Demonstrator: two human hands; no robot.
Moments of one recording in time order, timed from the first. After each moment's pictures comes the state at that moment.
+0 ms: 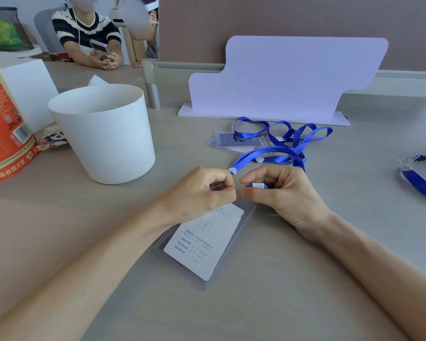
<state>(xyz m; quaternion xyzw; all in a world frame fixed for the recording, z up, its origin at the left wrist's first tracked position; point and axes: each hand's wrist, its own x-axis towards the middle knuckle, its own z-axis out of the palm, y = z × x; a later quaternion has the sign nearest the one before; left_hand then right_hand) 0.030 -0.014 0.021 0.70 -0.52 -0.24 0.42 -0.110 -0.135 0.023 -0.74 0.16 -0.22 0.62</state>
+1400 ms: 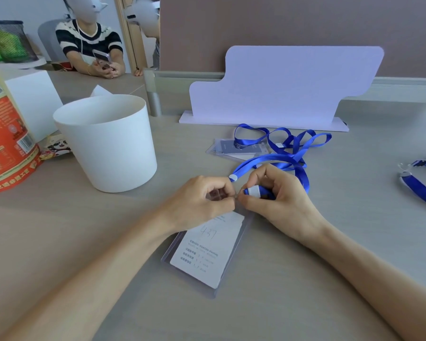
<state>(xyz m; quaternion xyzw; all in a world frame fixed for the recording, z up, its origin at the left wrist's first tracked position) 0.037 -0.015 0.016 0.70 -0.55 -0.21 0.41 -0.106 -0.131 0.020 -0.79 0.15 -0.25 0.54</state>
